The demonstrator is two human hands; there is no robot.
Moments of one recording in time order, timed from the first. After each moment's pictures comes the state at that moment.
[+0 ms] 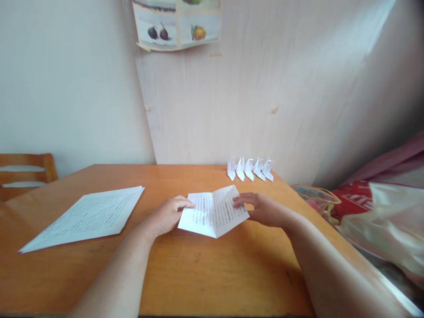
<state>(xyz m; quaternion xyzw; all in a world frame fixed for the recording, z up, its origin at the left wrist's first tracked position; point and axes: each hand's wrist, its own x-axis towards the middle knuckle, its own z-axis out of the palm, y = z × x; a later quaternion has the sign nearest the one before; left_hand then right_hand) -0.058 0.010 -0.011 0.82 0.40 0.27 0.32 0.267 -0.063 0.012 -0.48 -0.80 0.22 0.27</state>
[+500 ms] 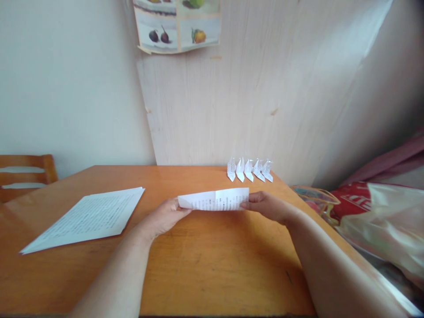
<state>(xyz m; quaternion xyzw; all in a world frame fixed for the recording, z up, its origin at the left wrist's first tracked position) -0.055 -0.002 -0.001 0.77 0.37 0.31 0.42 0.279 -0.062 0.013 -0.46 -0.69 0.45 0.34</state>
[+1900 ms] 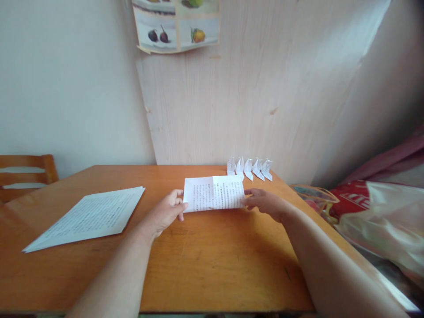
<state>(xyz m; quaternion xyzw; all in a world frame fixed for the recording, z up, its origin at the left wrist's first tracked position) -0.054 -0.008 0.001 0.72 0.44 0.33 0.43 0.277 -0.055 0.013 -0.62 -0.57 0.42 0.33</state>
